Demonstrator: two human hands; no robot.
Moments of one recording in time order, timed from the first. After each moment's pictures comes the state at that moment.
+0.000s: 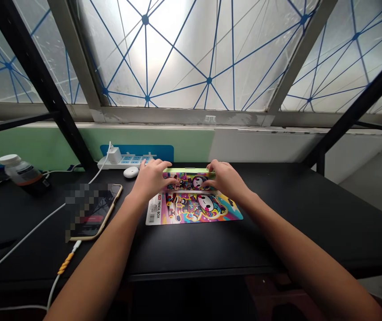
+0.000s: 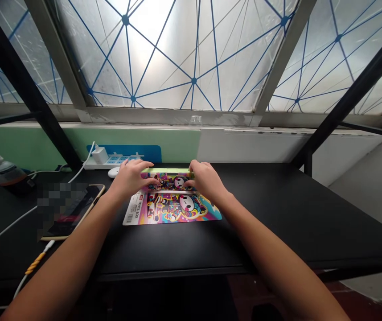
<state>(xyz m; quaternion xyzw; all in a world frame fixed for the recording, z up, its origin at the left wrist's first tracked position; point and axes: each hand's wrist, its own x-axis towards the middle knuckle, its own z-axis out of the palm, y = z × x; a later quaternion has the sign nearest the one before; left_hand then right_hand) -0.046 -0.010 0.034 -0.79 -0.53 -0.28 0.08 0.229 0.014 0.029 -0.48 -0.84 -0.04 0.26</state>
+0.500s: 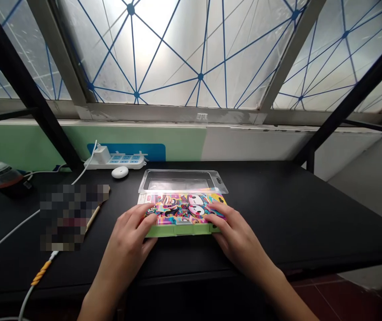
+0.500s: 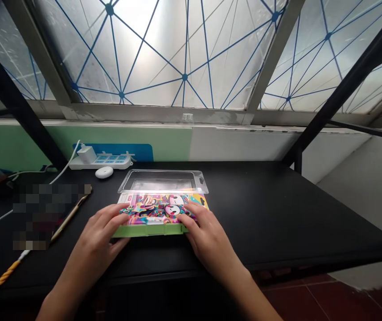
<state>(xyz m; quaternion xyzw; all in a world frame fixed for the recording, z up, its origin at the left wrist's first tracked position) -0.042 -0.148 -0.022 -0.80 -0.46 -0.37 0.11 0.257 -0.131 -0.015 -0.35 -0.86 -0.10 0.35</state>
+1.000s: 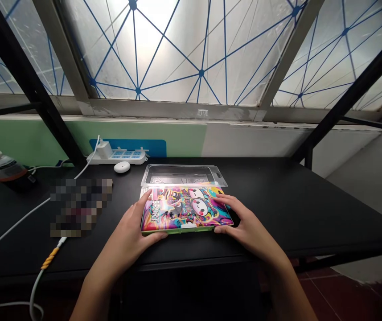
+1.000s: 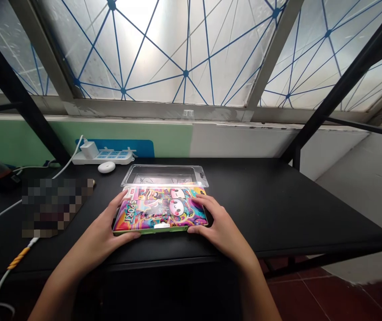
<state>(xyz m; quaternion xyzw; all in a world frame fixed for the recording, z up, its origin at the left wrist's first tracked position) -0.044 -0.152 -0.015 -0.71 -0.60 -0.29 -0.20 0.281 -0.124 -0.011 -0.50 -0.76 0.25 0.33</state>
